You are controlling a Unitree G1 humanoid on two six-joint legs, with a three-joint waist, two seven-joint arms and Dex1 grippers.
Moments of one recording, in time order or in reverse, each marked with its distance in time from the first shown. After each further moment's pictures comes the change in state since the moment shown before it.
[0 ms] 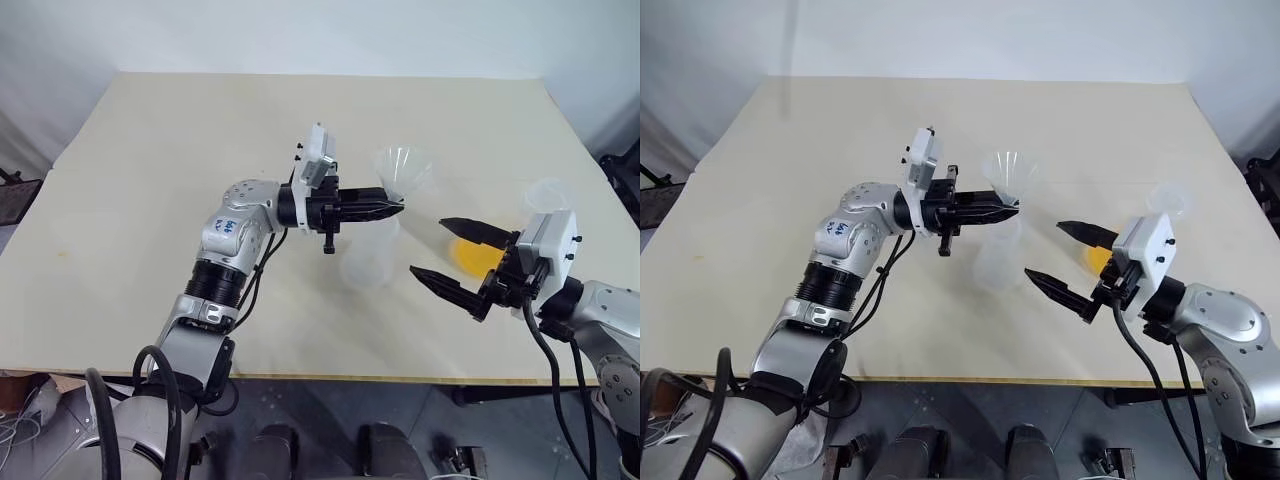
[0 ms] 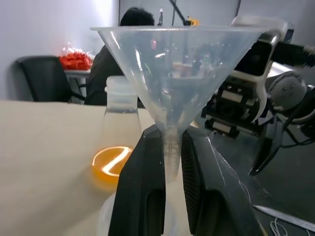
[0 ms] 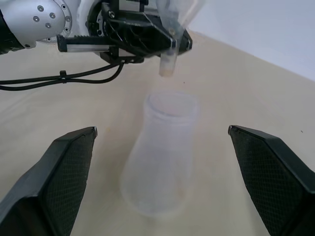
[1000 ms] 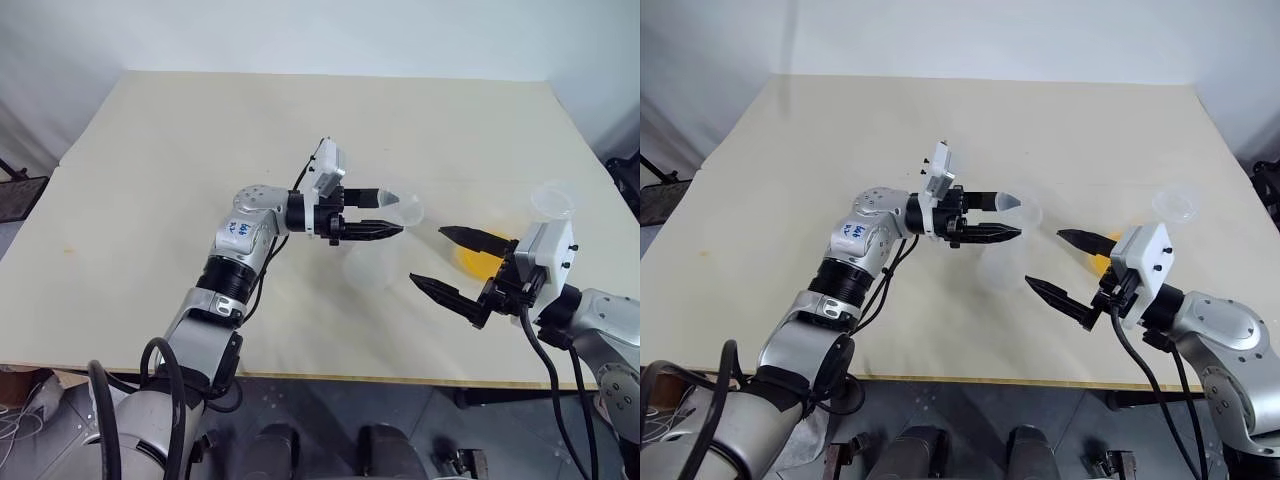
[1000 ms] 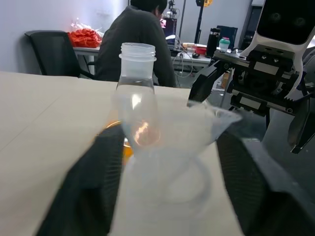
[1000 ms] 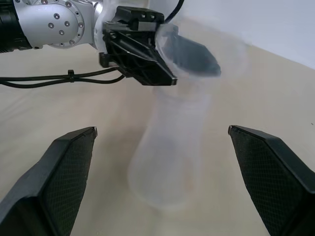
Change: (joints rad) left arm -0.044 -0.031 -0.011 0.157 0.099 -0.098 -0.023; right arm 0.034 -0.001 0.000 -0.016 -0.006 -0.004 -0.006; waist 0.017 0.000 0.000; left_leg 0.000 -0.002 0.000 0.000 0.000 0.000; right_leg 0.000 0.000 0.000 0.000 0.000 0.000
